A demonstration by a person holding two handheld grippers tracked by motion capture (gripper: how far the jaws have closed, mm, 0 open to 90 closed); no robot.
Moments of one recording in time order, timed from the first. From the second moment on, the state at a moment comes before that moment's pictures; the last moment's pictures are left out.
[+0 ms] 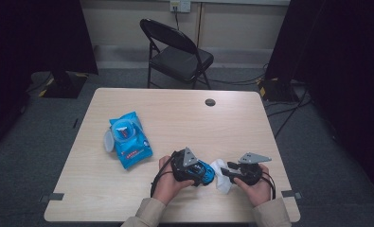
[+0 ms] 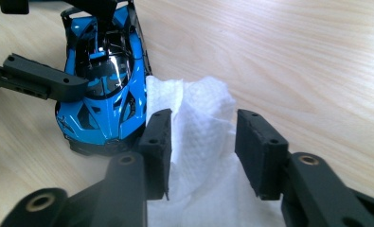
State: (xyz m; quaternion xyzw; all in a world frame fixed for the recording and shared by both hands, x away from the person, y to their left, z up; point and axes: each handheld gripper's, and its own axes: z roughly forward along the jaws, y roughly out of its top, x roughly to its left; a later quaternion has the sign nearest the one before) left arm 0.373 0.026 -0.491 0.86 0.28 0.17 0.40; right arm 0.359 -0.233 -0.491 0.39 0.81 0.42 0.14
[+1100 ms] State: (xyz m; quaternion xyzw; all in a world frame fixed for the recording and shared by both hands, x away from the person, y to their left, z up) left arm 0.373 0.026 -0.491 0.85 0.28 0.17 0.41; right arm 0.381 -0.211 -0.495 0.38 0.81 0.43 0.10
